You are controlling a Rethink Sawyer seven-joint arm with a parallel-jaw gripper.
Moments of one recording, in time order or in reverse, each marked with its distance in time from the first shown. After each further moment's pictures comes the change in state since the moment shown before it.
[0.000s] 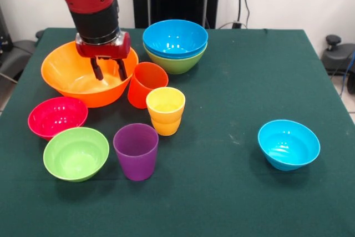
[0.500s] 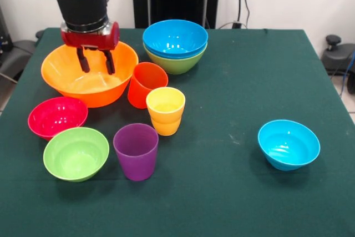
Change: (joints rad) arm 0.001 -0.077 0.002 0.000 0.037 0.013 0.000
